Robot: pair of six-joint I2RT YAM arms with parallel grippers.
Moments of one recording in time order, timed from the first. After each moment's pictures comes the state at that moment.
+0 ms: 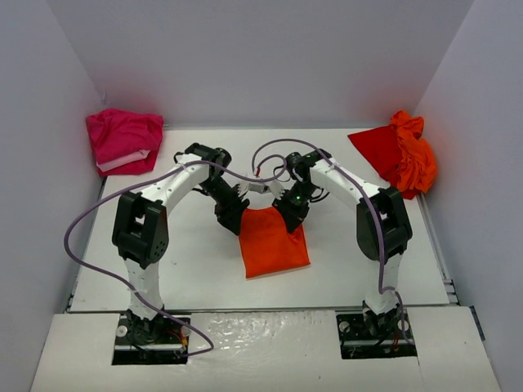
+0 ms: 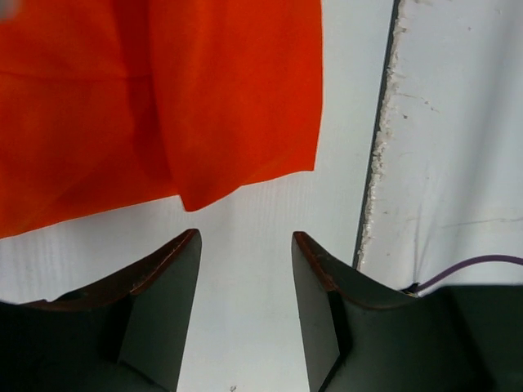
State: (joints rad) left arm -0.44 1.94 1.67 -1.35 0.81 0.87; right arm 0.50 1.96 1.54 -1.14 -0.52 -0.63
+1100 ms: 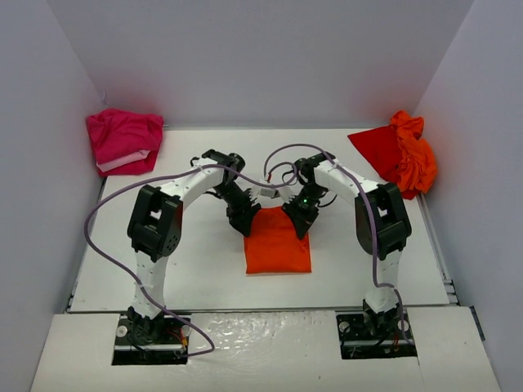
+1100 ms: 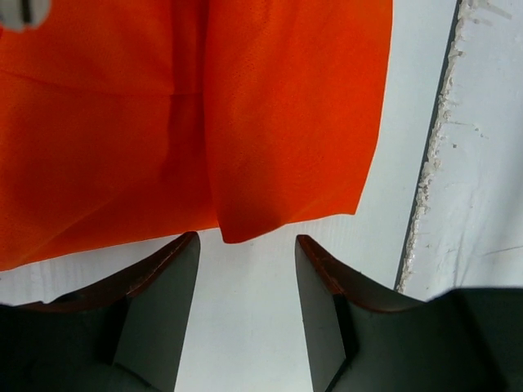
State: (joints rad) left arm -0.51 2.07 1.69 -1.22 0.77 0.81; right arm 0.45 2.00 1.50 -1.19 -0.49 -0.57
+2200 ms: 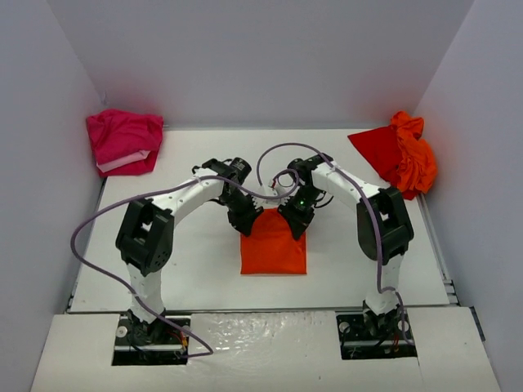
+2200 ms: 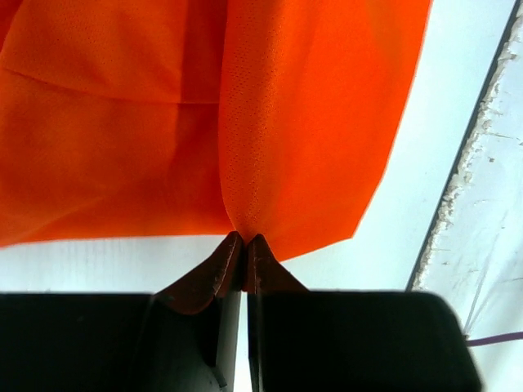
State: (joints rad) left arm -0.59 1.91 1.54 -1.05 0.61 0.66; right arm 0.49 1.95 1.48 -1.17 -0.50 -0.60
